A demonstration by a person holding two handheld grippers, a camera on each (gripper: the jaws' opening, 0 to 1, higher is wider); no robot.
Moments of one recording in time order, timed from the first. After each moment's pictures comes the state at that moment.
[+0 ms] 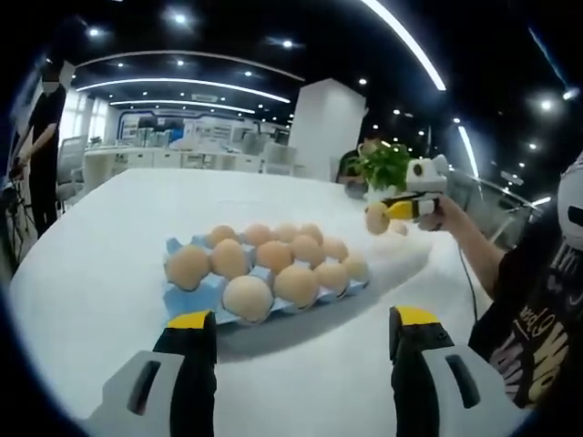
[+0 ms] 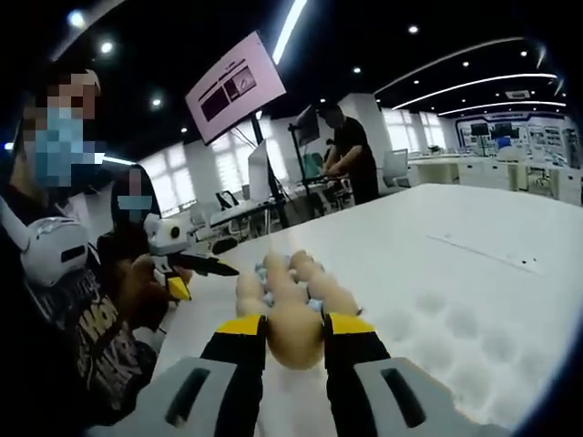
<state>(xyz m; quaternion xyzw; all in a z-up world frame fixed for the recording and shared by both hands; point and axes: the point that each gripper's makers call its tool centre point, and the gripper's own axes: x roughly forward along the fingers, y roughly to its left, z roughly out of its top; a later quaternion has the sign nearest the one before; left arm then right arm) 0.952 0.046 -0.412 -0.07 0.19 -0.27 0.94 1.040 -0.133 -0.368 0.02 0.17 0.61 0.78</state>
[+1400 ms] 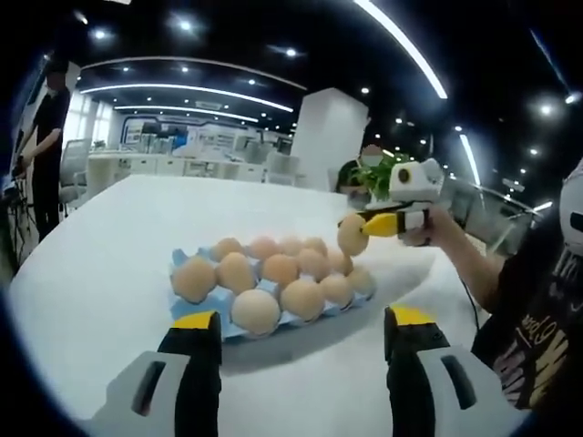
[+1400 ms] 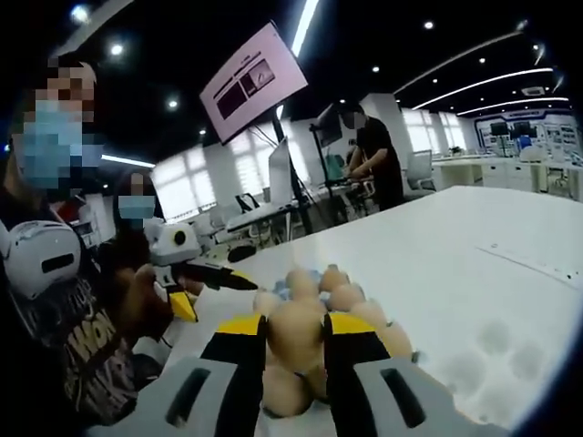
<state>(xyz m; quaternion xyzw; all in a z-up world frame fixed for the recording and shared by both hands) 0.957 0.047 -0.399 -0.07 0.17 -0.27 0.95 1.031 -0.055 -0.366 0.04 0.16 0.65 0.75</state>
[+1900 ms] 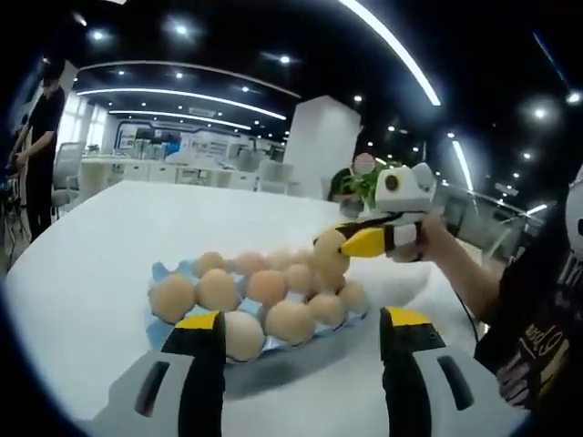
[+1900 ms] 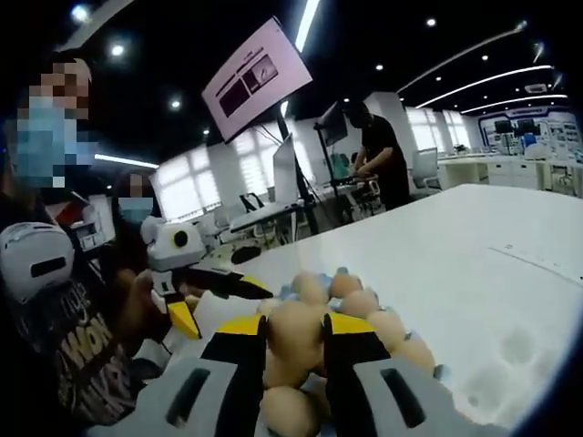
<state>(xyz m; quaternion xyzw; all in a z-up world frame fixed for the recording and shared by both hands) 0.975 0.026 -0.393 -0.08 0.15 -0.28 0.94 1.024 -0.028 -0.370 0.04 0.16 0.66 0.74</state>
